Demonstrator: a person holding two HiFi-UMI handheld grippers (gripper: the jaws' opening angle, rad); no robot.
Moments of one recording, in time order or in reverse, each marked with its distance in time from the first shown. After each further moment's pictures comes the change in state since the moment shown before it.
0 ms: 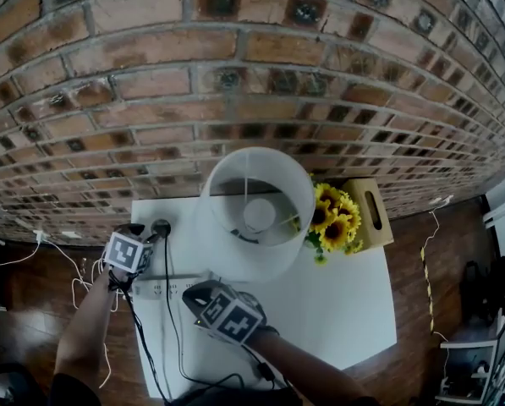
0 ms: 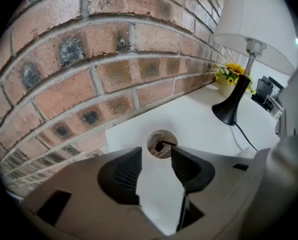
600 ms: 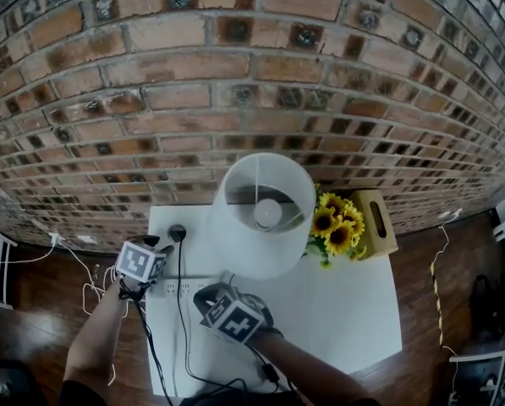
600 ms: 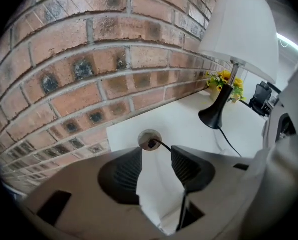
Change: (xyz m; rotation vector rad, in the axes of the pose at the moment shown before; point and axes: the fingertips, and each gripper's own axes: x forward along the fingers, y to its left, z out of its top) left arm -0.043 -0.023 -0.007 -0.039 -0.029 -0.018; right arm -0.004 0.012 0.001 -0.079 0.041 -0.056
